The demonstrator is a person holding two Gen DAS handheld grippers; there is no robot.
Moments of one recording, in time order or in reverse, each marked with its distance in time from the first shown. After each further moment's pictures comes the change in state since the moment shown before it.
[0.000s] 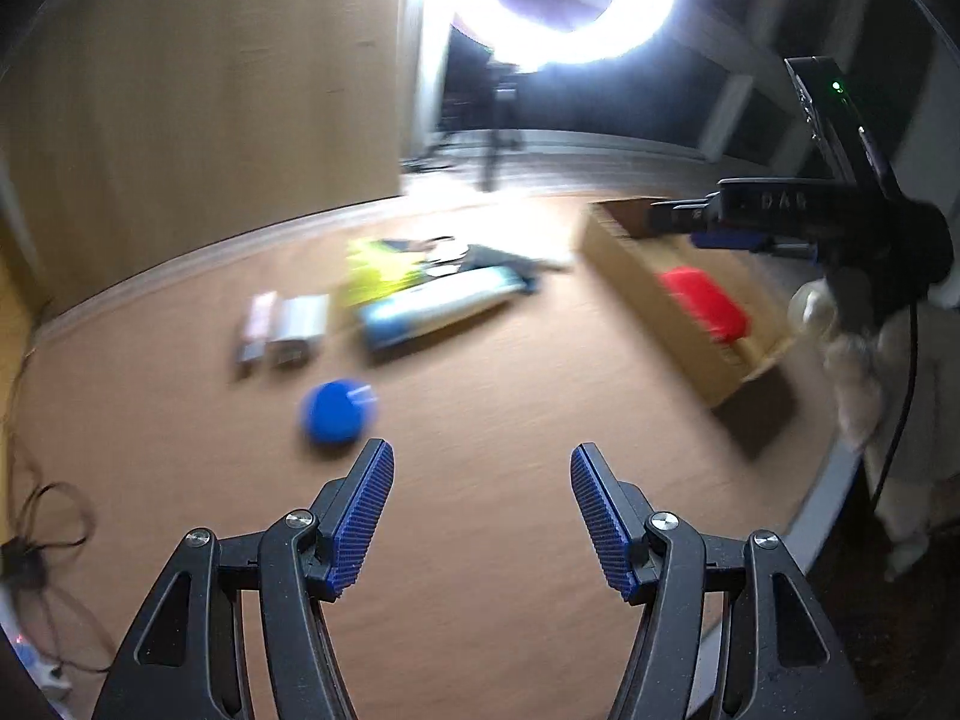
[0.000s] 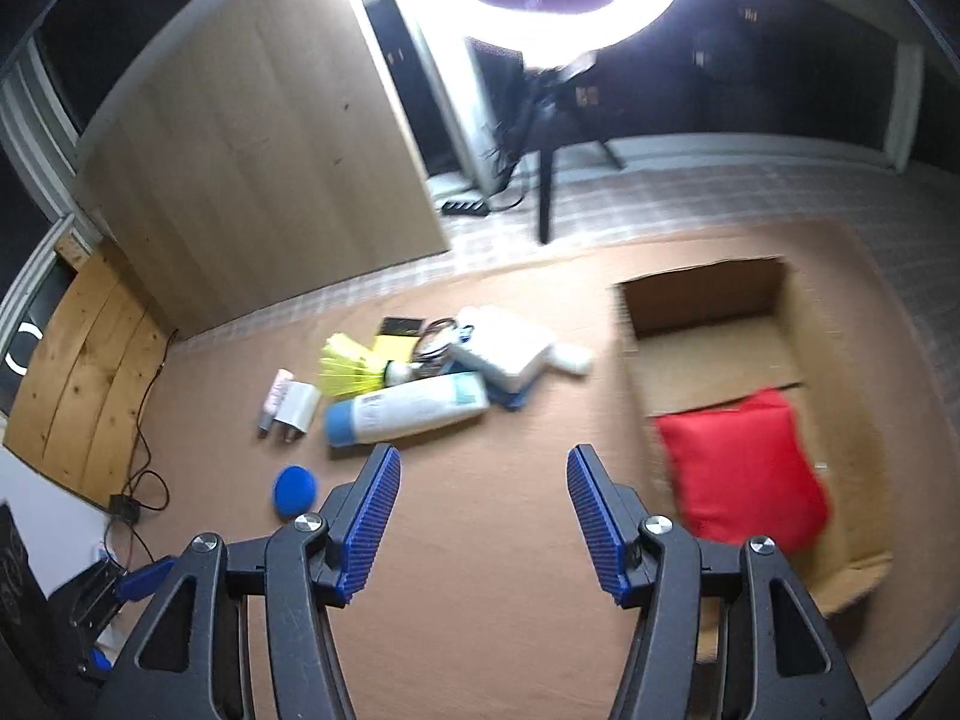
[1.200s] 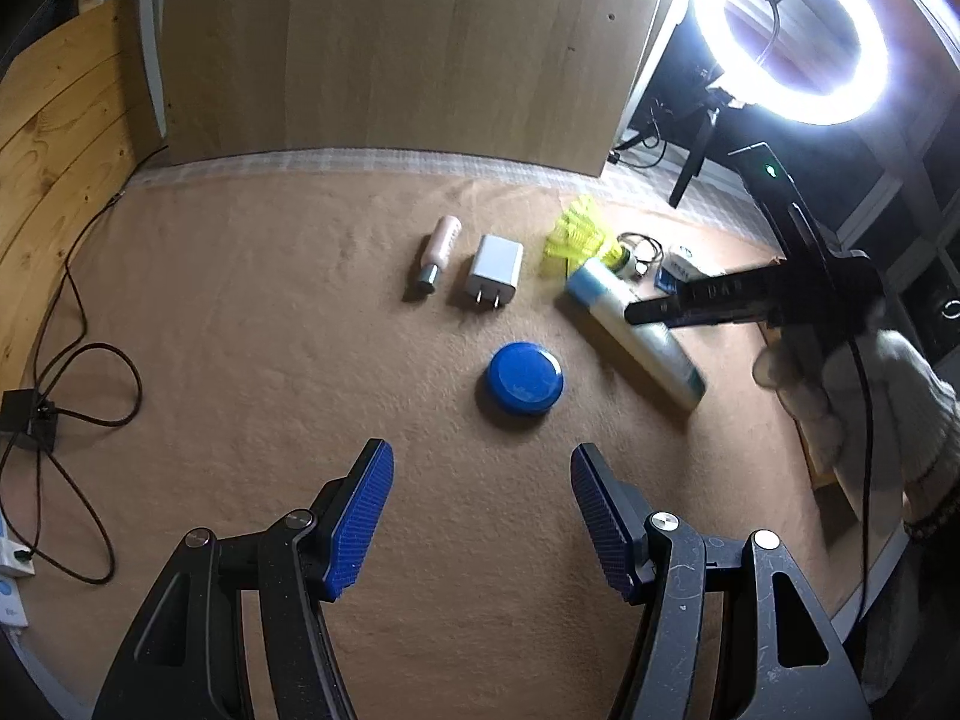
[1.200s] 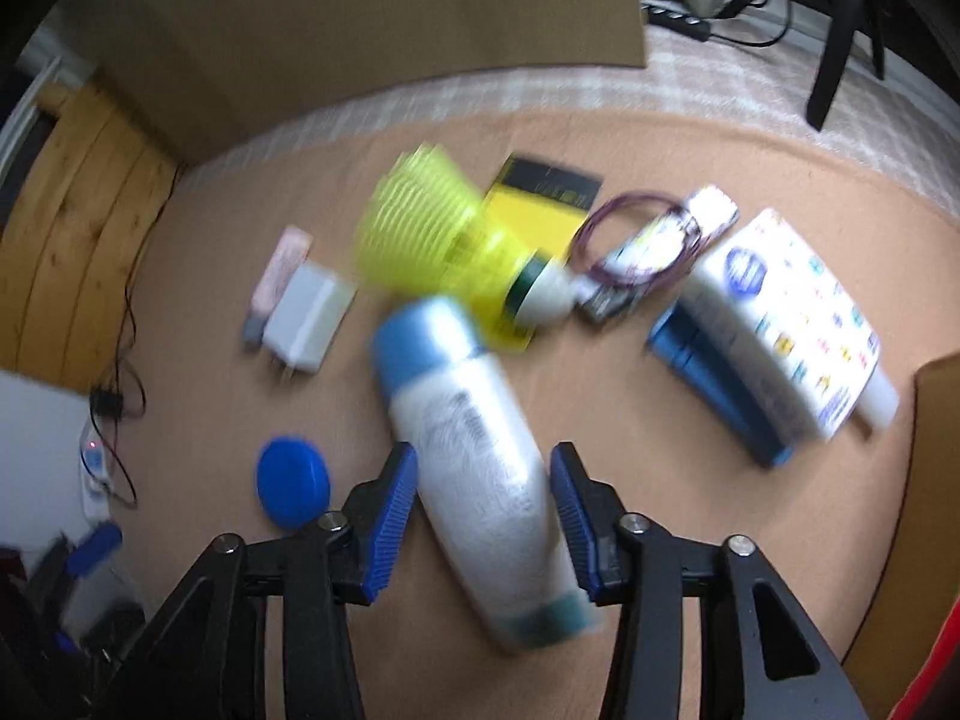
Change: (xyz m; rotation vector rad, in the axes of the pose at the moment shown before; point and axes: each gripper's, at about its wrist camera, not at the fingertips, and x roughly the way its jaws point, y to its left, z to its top) left arm 0.038 0.085 -0.018 -0.323 0.043 0.149; right arm 0.179 0.071 0.015 -0.235 0.415 0.142
